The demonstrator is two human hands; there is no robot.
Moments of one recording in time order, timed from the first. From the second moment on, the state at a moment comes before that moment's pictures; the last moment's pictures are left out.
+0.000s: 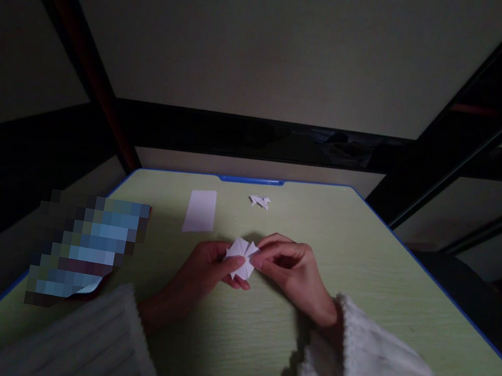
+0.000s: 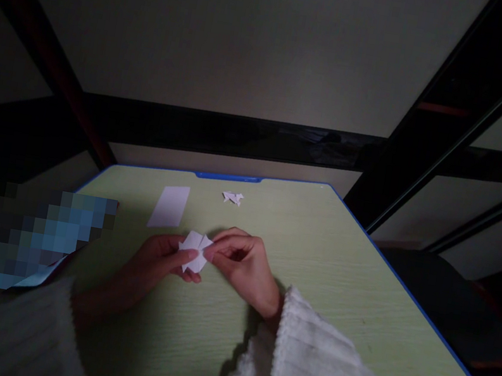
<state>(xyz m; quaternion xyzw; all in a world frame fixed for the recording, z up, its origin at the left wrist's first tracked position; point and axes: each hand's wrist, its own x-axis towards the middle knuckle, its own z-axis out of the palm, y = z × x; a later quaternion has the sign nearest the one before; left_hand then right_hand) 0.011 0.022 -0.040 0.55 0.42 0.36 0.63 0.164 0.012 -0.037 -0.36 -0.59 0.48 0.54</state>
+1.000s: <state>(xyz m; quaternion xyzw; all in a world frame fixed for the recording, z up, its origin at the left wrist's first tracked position) 0.011 0.022 -0.043 0.55 0.43 0.37 0.61 0.160 0.012 -0.033 -0.42 -0.58 0.50 0.49</state>
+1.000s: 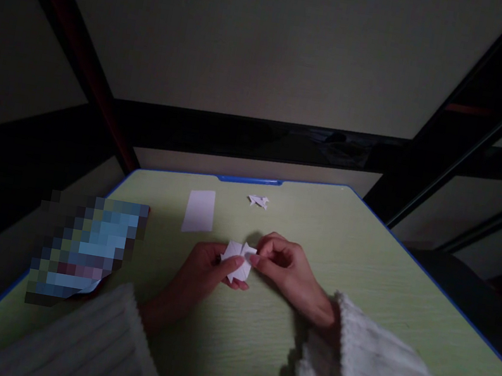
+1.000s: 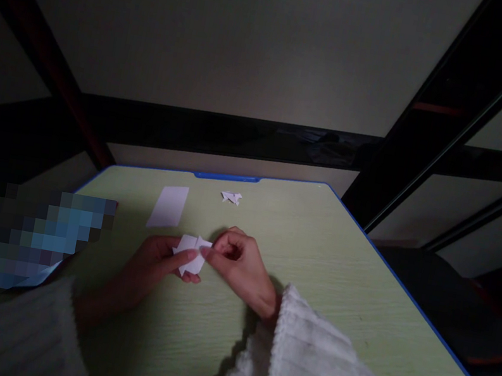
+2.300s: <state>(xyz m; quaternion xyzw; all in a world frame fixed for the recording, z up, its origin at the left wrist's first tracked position) 0.009 0.017 -0.038 0.61 0.33 0.34 0.63 0.161 0.007 -0.035 -0.33 -0.61 0.62 0.35</state>
